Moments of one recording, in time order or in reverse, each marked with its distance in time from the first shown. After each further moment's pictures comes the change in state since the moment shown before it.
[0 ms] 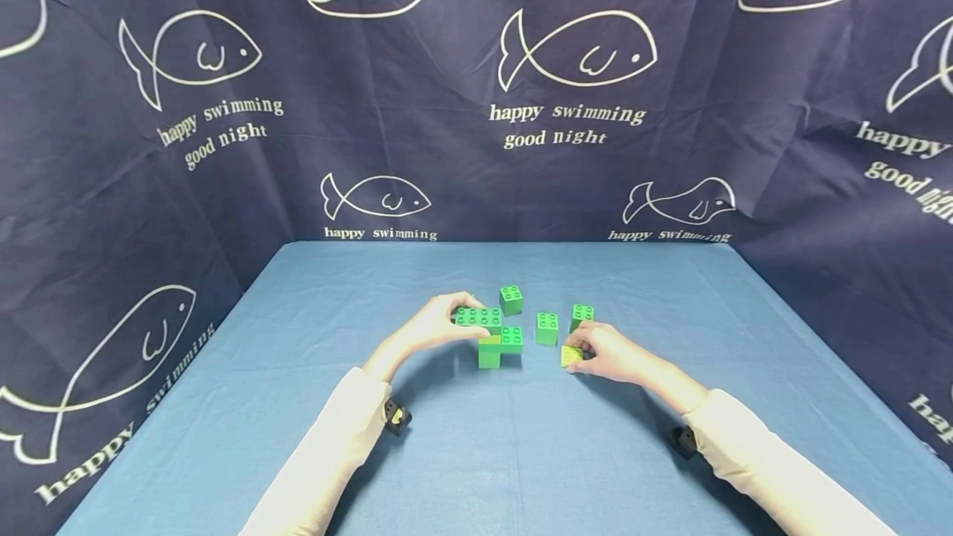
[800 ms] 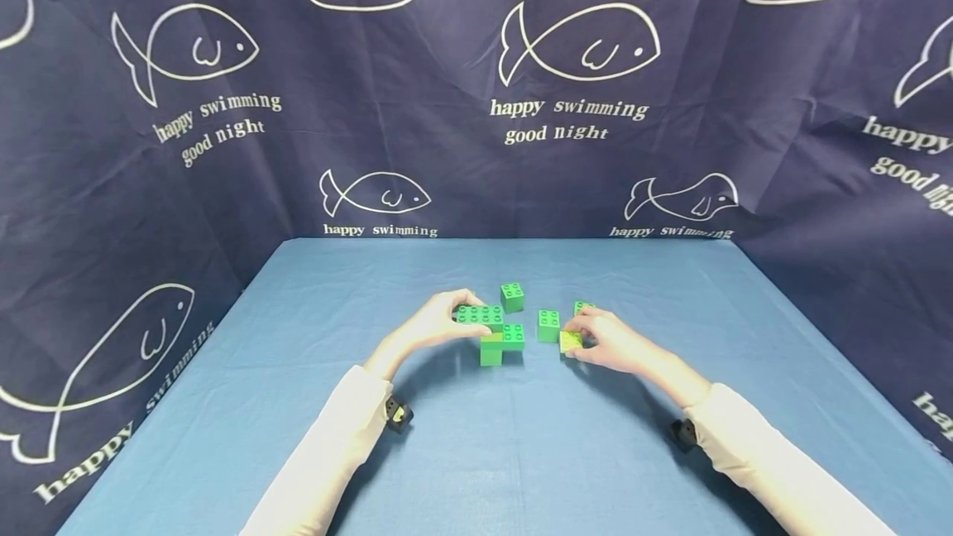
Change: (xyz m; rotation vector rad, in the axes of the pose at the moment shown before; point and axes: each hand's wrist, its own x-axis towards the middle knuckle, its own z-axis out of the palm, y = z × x) left_hand 0.002 0.001 -0.001 -0.015 -0.019 -0.005; right_hand 0.009 0.000 -0.009 0.005 0.044 -0.035
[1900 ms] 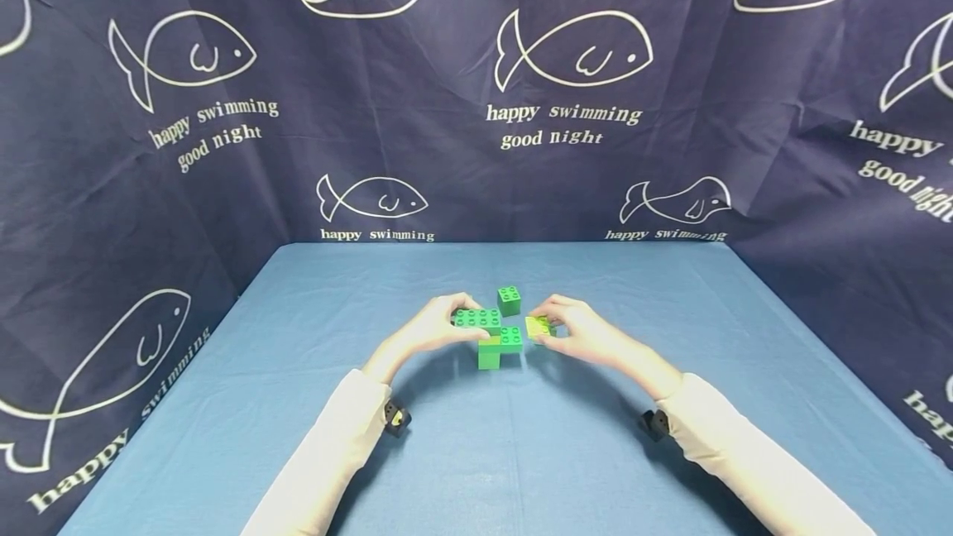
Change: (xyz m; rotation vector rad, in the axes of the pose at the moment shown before) left_hand -0.001 0.002 0.001 0.014 0.002 0.001; right_hand 0.026 -0.033 -0.002 0.047 0.129 -0.134
